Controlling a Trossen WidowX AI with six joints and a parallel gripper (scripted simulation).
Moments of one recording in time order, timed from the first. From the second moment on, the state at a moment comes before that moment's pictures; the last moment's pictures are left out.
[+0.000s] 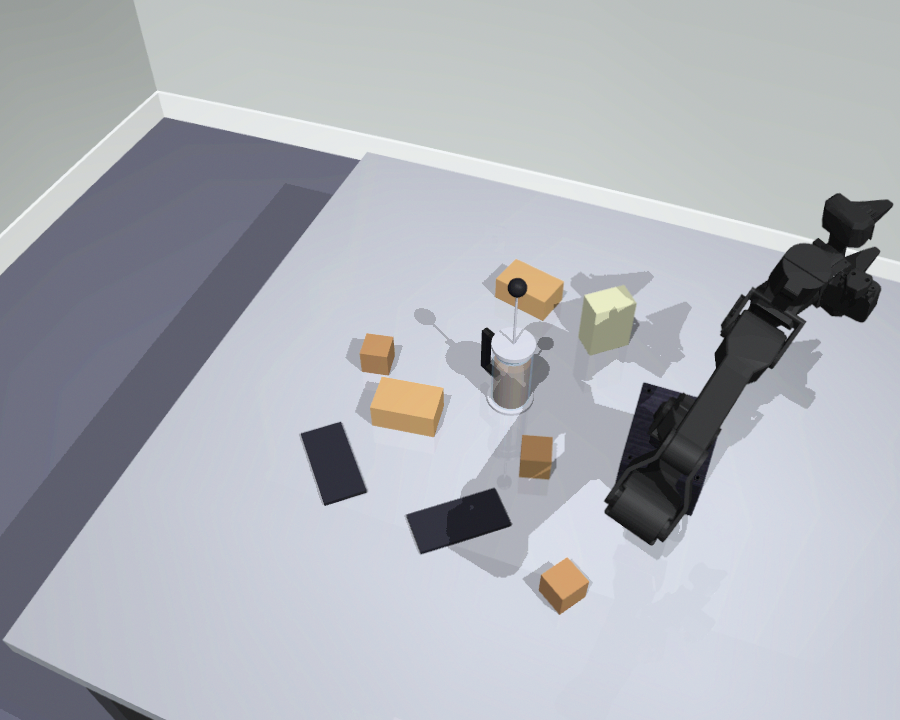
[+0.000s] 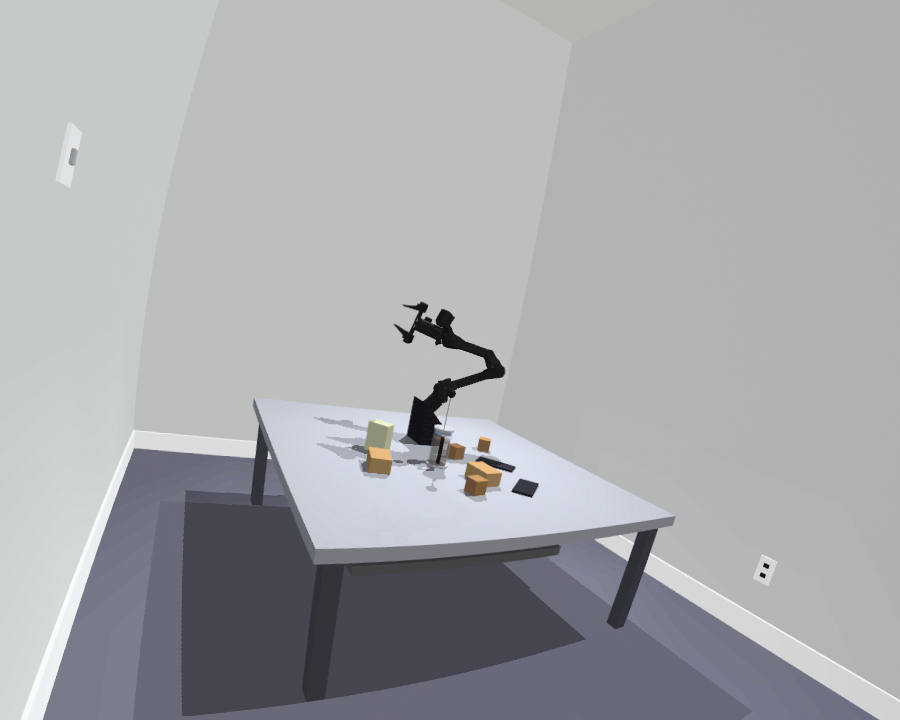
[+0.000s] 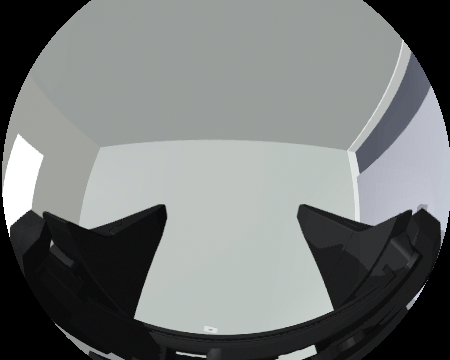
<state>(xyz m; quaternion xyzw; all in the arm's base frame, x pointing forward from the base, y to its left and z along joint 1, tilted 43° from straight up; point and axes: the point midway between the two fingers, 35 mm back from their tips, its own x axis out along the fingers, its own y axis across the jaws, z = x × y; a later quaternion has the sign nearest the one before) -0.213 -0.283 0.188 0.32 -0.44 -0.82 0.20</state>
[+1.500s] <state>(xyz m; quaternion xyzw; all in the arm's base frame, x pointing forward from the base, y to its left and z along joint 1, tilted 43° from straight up) 0.210 -0.204 0.086 0.40 0.25 -0.10 0.88</state>
